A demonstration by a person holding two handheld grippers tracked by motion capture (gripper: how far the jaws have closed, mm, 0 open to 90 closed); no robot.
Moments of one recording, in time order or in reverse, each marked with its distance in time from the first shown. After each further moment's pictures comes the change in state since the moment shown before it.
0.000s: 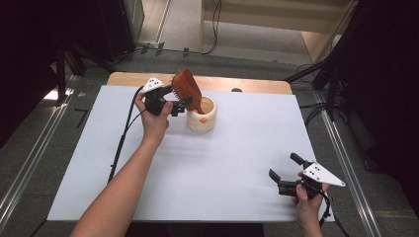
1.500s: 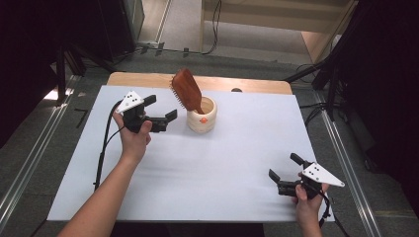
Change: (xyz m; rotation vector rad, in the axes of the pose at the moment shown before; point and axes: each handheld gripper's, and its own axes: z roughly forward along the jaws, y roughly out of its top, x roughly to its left) left arm -0.015 -0.013 -0.079 -0.044 -0.004 0.102; right arm 0.001 0.000 0.000 0.005 -0.010 -0.007
